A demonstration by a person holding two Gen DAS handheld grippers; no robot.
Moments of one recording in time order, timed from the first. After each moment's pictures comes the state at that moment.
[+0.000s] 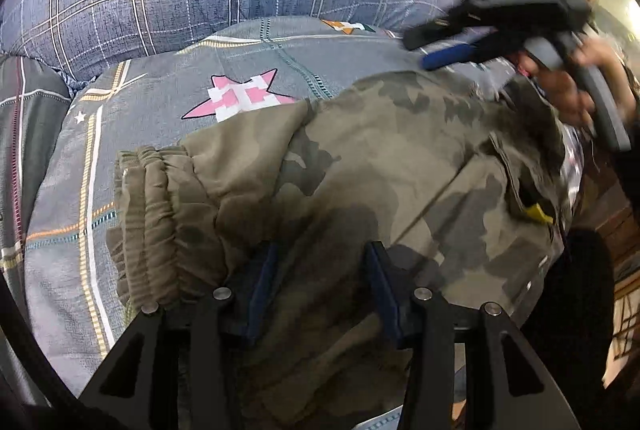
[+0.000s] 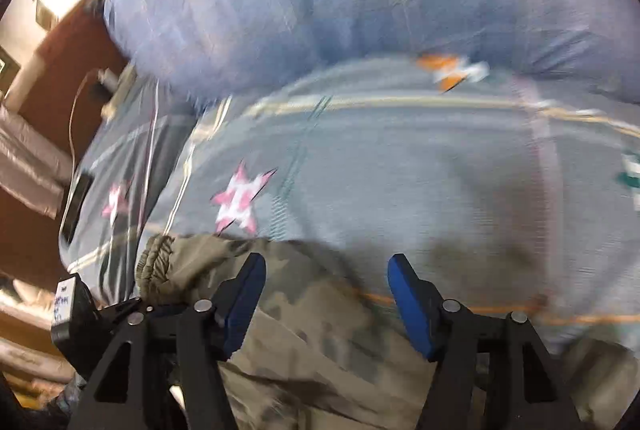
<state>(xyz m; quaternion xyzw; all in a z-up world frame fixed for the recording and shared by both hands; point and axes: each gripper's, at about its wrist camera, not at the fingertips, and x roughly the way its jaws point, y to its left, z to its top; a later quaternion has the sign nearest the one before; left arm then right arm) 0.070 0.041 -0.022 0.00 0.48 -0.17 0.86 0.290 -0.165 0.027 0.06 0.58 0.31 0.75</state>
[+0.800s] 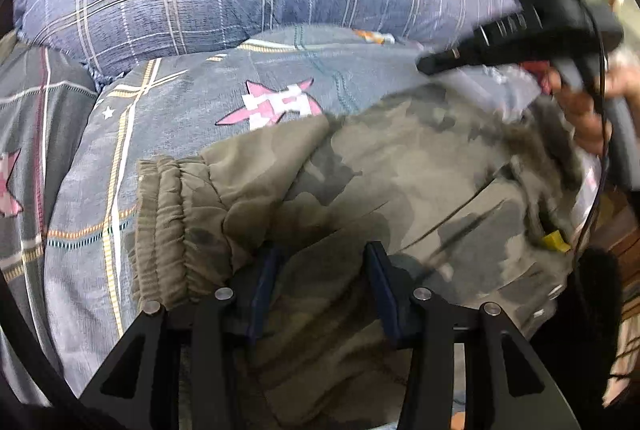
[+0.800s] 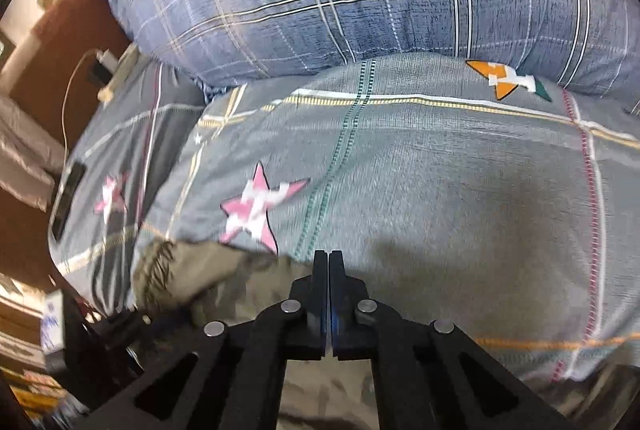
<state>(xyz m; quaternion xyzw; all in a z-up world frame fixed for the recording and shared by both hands) 0.072 0.052 -0.016 -0.03 0.47 -0.12 0.87 0.271 -0.127 0.033 0.01 0.55 0.31 0.78</state>
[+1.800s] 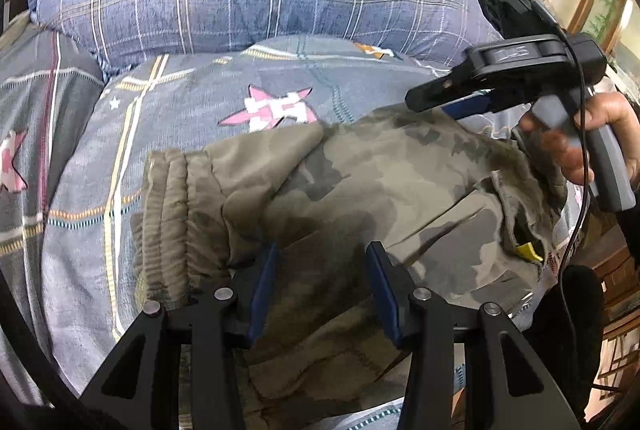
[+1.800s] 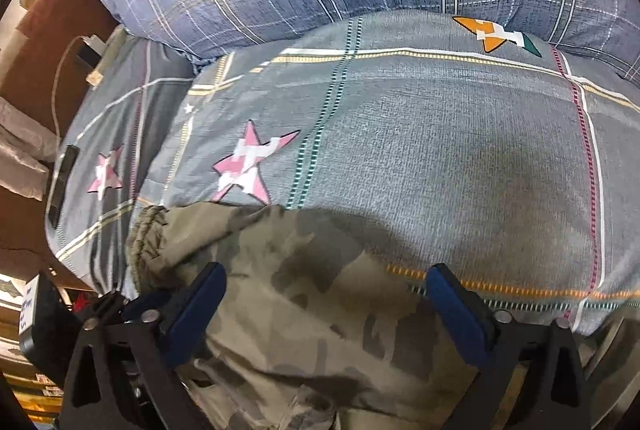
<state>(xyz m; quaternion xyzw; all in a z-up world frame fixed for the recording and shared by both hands) 0.065 0.056 -0.012 -0.06 0.47 -0.12 0.87 0.267 -0.131 0.014 0.01 0.61 0.28 0.74</state>
